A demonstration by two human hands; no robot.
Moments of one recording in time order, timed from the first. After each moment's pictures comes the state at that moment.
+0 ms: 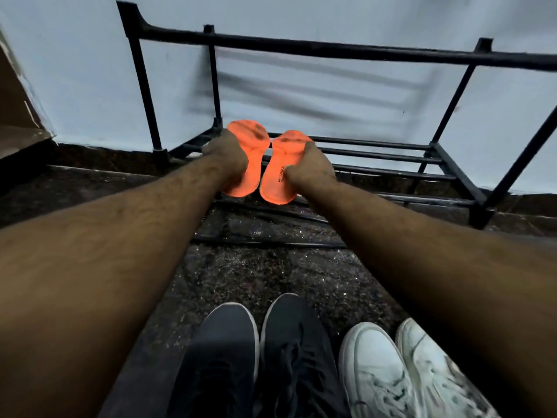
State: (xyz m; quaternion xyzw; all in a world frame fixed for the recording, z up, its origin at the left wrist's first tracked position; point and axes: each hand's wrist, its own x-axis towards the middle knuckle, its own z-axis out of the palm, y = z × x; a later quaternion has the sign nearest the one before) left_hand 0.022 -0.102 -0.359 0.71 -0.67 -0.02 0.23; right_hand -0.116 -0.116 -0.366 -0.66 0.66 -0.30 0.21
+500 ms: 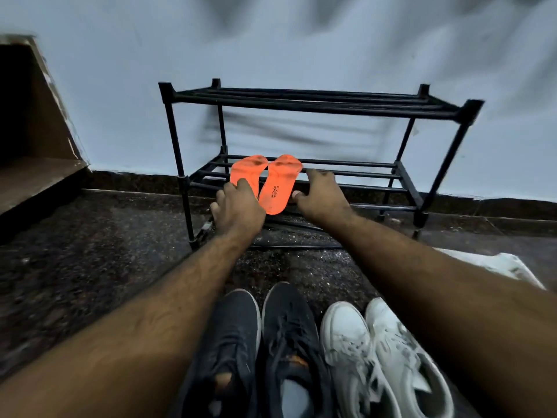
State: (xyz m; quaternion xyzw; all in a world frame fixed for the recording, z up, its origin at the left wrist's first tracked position) left_hand -0.014 0.010 -0.354 0.77 -0.58 -0.02 0.28; right_hand -0.161 0.001 -0.317 -0.71 0.64 -0.26 0.14
